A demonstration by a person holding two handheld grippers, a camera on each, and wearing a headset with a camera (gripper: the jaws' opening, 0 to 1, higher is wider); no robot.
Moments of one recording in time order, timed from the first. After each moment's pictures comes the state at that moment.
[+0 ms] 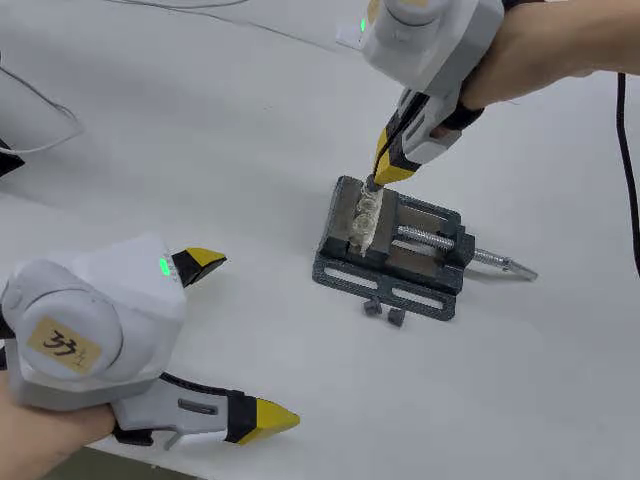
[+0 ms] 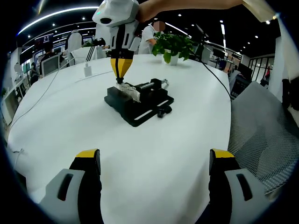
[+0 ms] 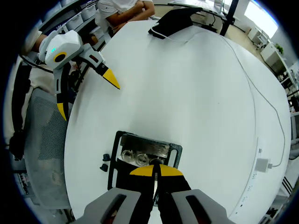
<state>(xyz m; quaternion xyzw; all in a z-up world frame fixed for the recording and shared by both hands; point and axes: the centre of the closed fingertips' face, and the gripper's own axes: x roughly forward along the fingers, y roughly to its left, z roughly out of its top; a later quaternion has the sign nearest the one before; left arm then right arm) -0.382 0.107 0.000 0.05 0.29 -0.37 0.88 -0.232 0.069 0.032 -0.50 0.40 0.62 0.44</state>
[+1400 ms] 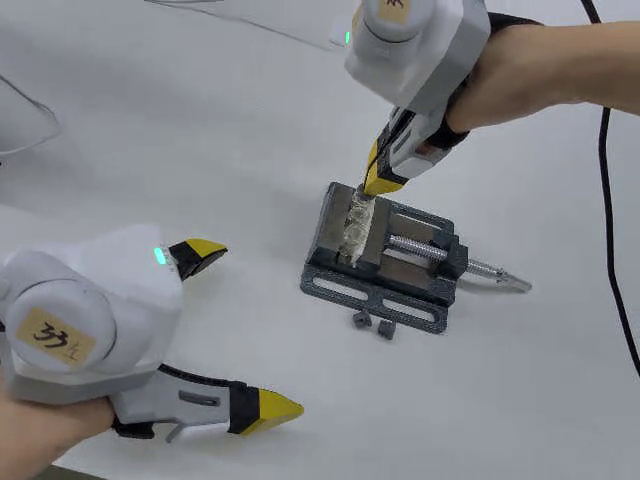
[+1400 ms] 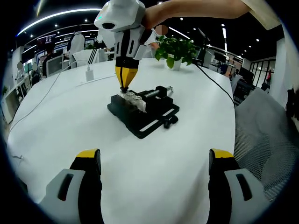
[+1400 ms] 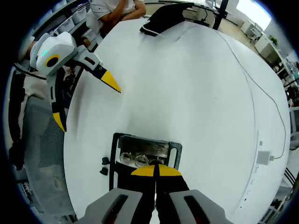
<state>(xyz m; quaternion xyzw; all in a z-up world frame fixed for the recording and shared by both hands) -0.360 0.103 0.010 0.04 0.27 -0.37 0.89 -0.234 0.070 0.027 -0.50 0.41 0.61 0.46</state>
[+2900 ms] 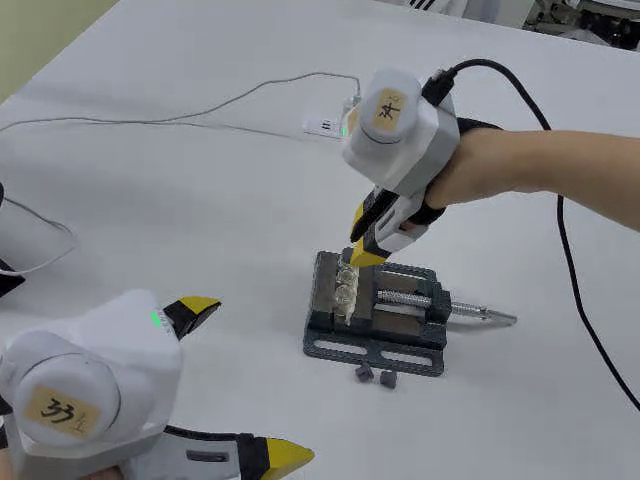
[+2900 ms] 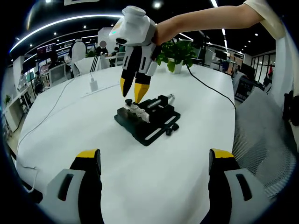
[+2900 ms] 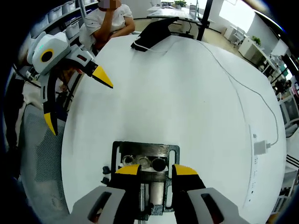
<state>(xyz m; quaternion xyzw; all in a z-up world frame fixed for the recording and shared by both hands) -0.362 0.112 0.041 0.07 0.26 -0.35 0.90 -0.232 0.067 0.033 -0.43 0.39 0.61 0.54</state>
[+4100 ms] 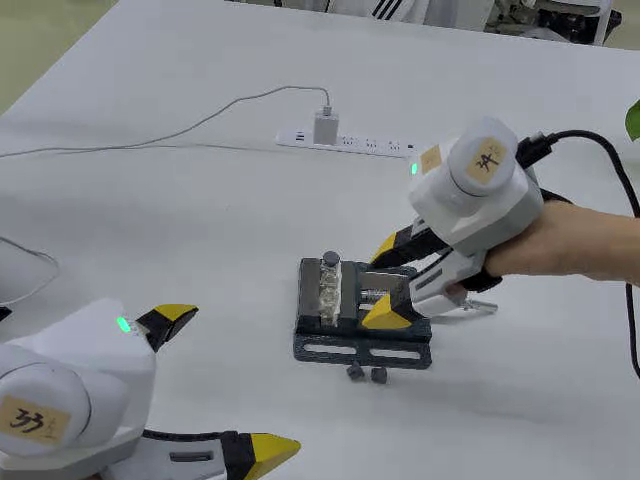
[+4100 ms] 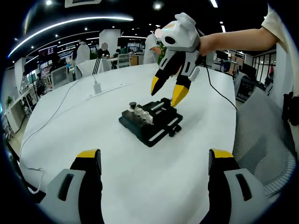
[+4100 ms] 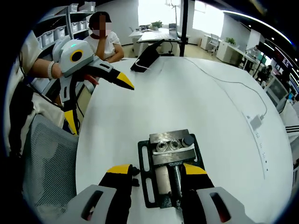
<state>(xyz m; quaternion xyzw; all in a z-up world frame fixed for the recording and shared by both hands) -0.361 0.121 0.051 0.07 0.25 -0.35 0.90 -0.289 0.026 0.050 -0.32 0.35 0.60 0.64</state>
